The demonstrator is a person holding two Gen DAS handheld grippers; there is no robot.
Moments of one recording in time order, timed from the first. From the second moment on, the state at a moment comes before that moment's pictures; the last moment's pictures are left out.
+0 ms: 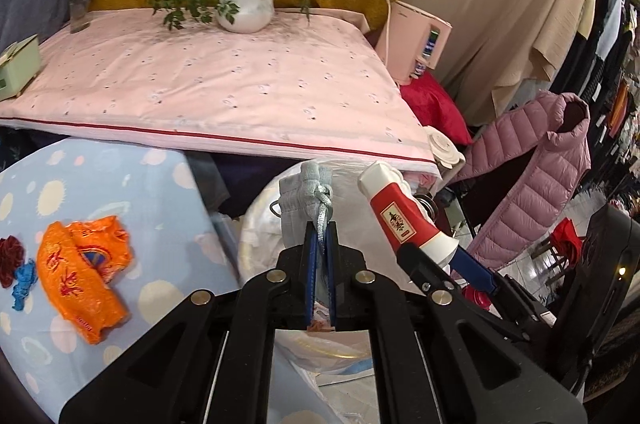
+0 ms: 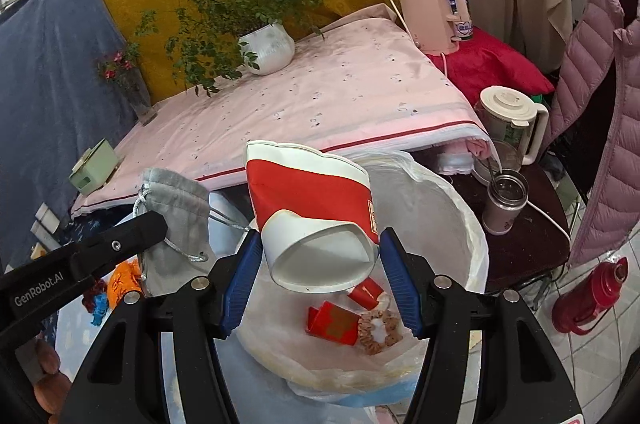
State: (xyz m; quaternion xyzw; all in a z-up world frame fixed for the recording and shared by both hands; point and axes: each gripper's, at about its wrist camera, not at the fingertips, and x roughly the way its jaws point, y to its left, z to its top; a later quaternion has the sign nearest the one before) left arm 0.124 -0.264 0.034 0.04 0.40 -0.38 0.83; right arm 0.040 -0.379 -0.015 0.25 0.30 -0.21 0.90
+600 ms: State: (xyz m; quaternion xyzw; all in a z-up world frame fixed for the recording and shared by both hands) left arm 0.139 -0.242 0.028 0.05 0.38 -0.31 0.87; right arm 0.048 -0.363 -0.020 0.23 0.31 -0.21 0.90
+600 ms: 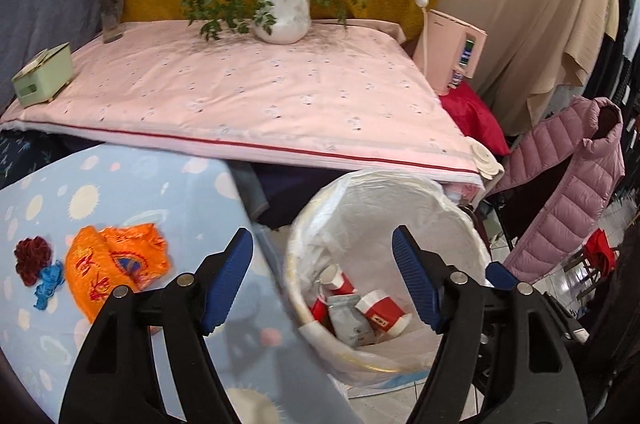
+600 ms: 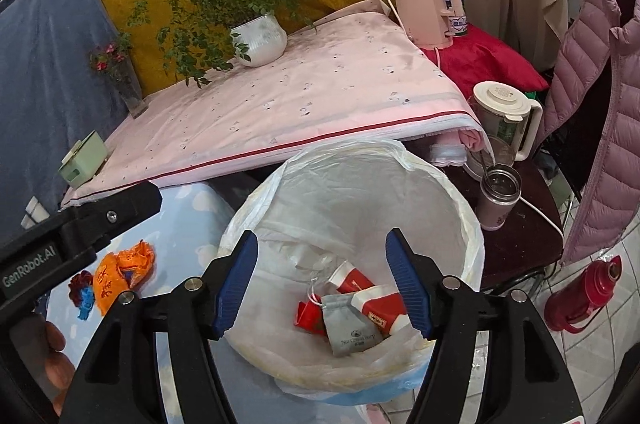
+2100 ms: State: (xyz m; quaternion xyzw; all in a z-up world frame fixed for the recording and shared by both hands) left arm 0.248 0.032 -0.072 0.00 0.44 -0.12 0.89; right arm 0.193 -0.128 -0.079 0.12 0.41 -0.03 0.90
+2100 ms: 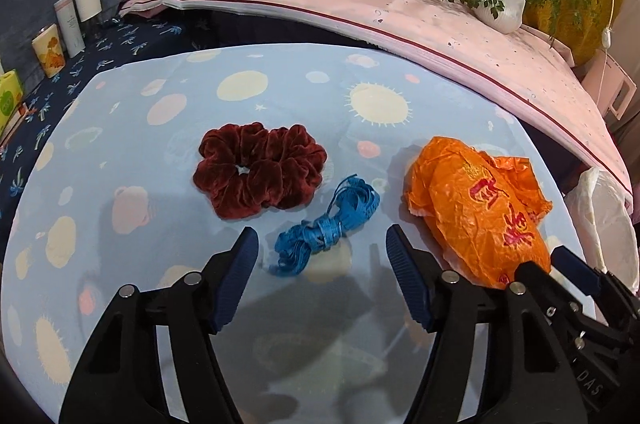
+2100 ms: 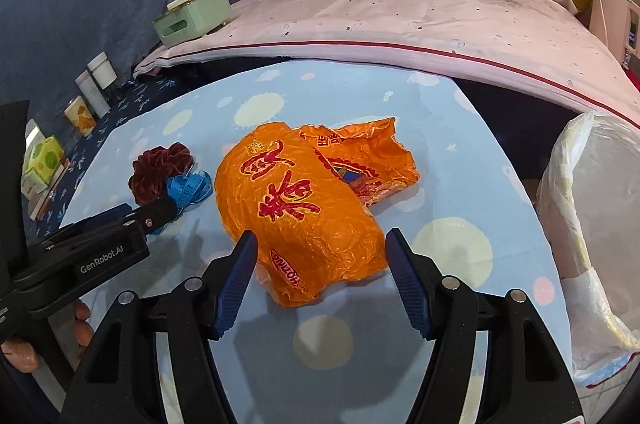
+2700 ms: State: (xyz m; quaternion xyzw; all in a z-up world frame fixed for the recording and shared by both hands) left arm 0.243 0.027 -0.069 -0.01 0.44 -0.14 0.89; right arm 0.185 -0.113 -0.059 0.09 0.39 -0.01 0.92
